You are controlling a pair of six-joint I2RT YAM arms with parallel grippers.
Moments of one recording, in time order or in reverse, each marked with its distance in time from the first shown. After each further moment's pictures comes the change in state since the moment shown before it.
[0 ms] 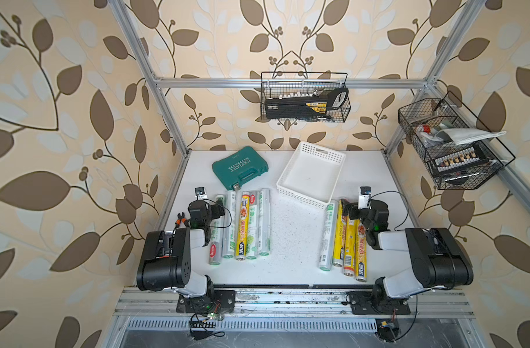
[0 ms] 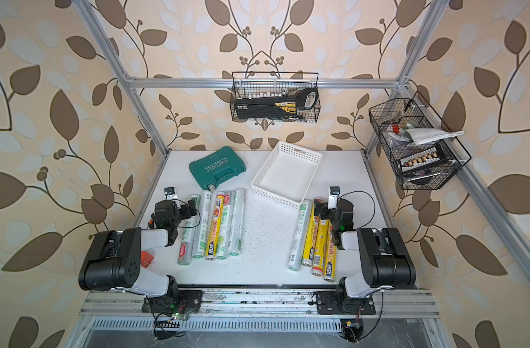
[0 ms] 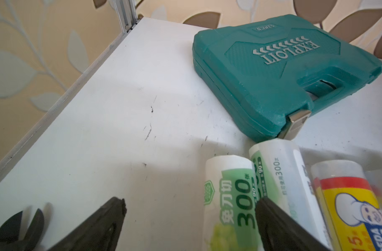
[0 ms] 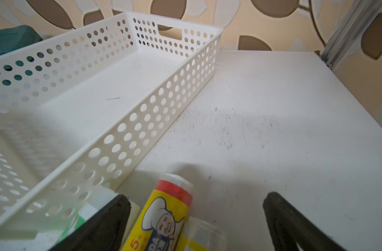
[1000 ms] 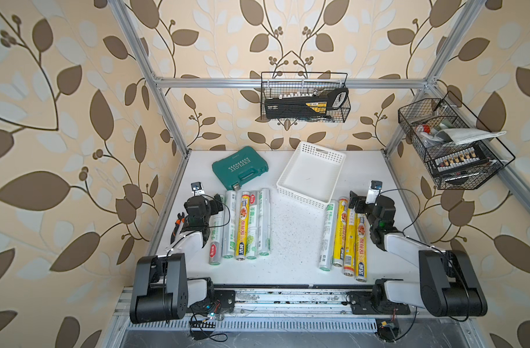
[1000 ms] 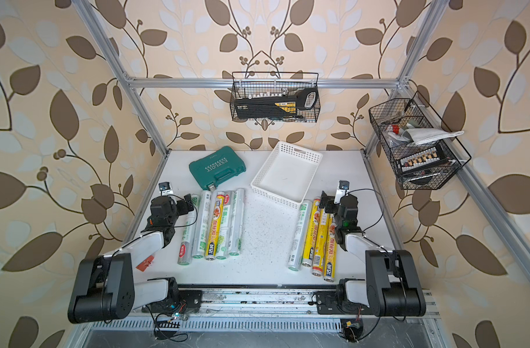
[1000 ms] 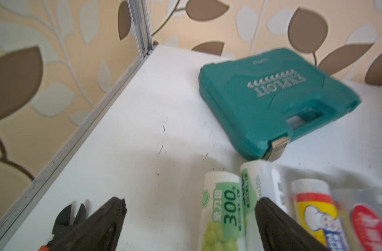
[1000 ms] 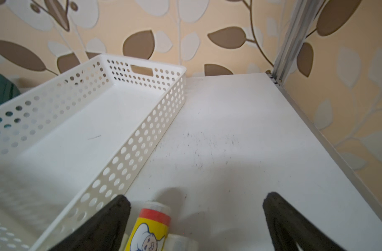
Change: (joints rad) left arm -0.047 -0.274 0.101 -0.324 -0.115 -0.074; right arm 0.001 -0.252 0.098 -0.298 0.192 0.128
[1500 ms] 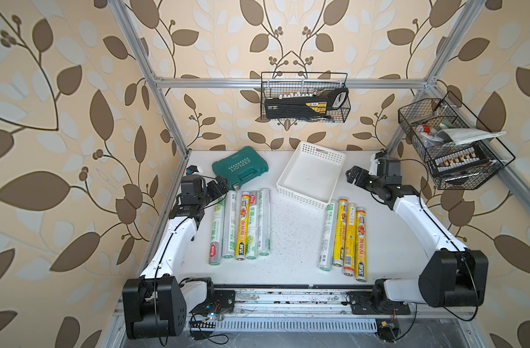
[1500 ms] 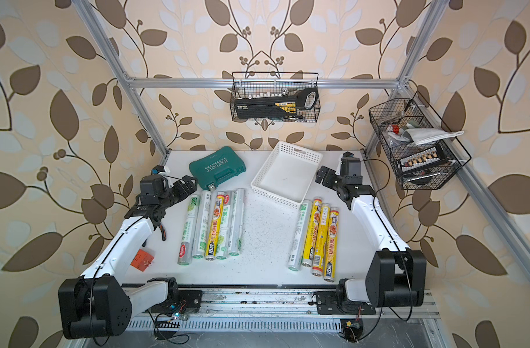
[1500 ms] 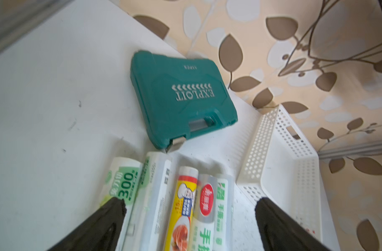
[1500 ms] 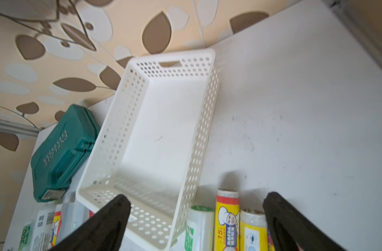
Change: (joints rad) left arm -0.036 -0.054 0.344 -0.547 0.376 -0.382; right arm 0.026 0.141 0.662 -0.909 -0.241 0.330
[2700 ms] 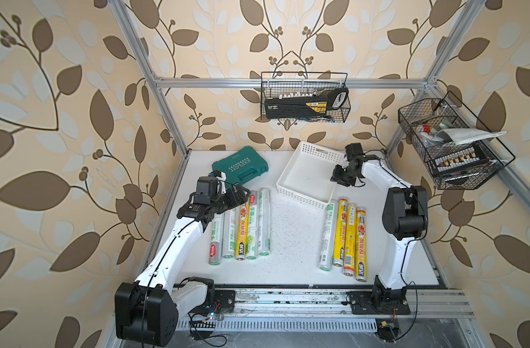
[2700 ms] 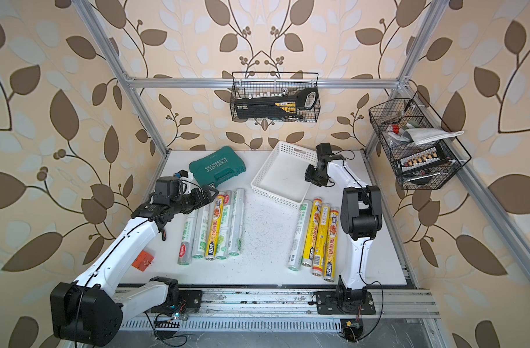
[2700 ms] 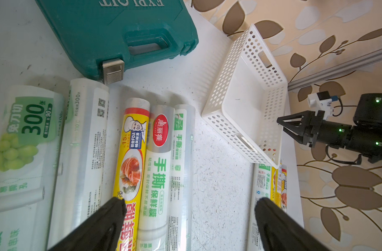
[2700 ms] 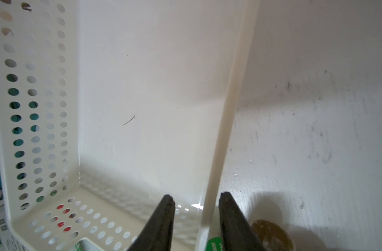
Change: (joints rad) left arm -0.188 -0.036 0.050 -0.212 0.087 -0.021; right arm 0.064 0.648 0.574 -0.351 -0.055 0.011
